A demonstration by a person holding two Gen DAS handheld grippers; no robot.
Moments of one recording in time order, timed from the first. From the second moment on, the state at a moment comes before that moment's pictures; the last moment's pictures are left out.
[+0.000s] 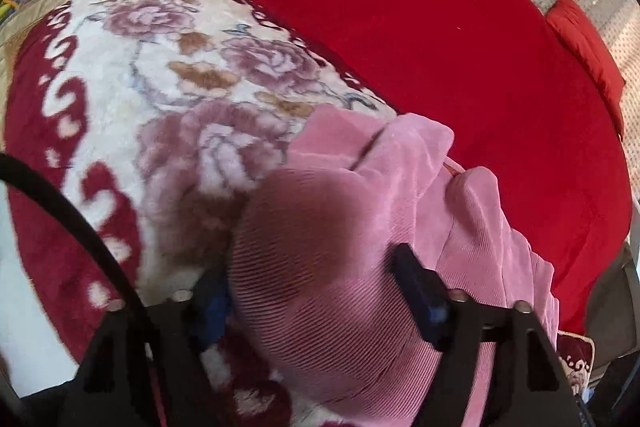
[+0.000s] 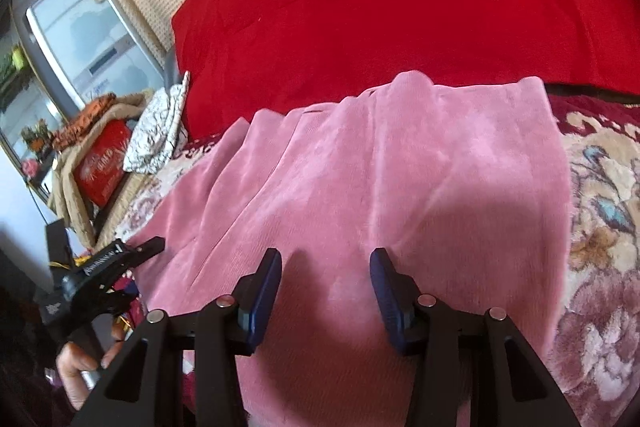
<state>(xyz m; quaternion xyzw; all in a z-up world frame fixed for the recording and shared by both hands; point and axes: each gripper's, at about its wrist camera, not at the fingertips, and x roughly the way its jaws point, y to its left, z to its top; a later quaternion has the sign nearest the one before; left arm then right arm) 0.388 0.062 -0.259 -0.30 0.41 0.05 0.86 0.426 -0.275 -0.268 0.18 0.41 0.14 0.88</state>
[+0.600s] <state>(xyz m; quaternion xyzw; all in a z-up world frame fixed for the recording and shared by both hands) 0.377 -0.035 -0.161 -0.11 0.31 -0.10 0.94 0.431 -0.351 -0.303 0.42 0.44 0.21 0.77</state>
